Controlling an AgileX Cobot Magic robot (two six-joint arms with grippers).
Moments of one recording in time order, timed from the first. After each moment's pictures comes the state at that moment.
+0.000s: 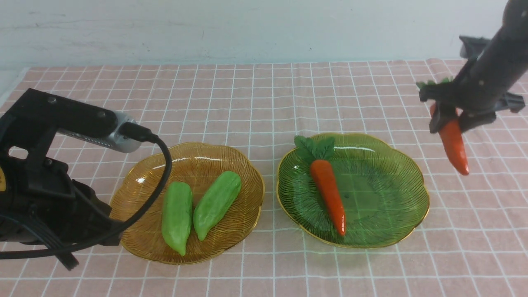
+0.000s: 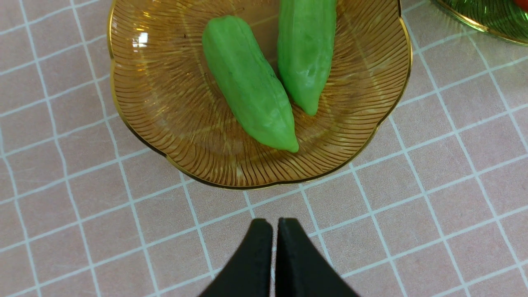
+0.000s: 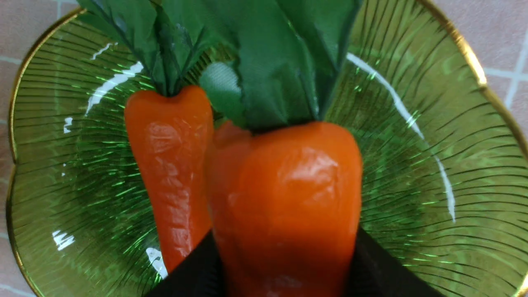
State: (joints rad) right arm 0.26 2.09 -1.76 0.25 1.23 0.04; left arm -0.36 1.01 -0.91 -0.02 0.94 -0.03
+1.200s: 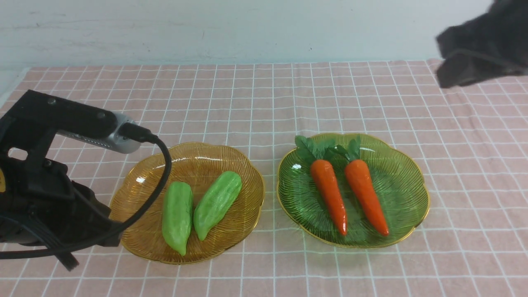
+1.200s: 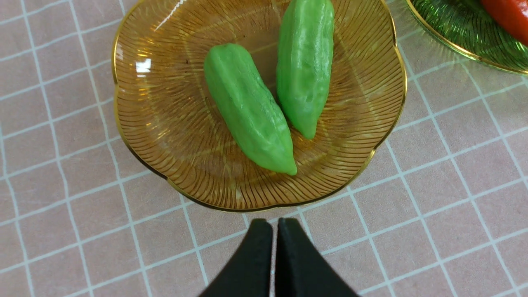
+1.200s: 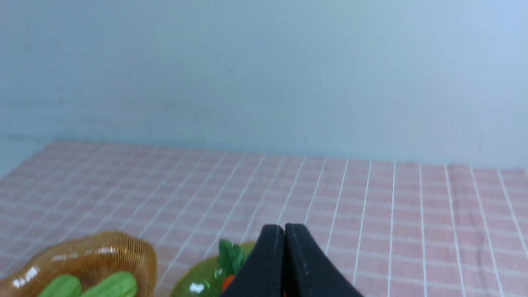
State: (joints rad) right arm 0.26 0.36 -0.57 0.09 0.43 0.04; left arm -0.36 1.01 -0.91 -0.02 0.89 -0.04
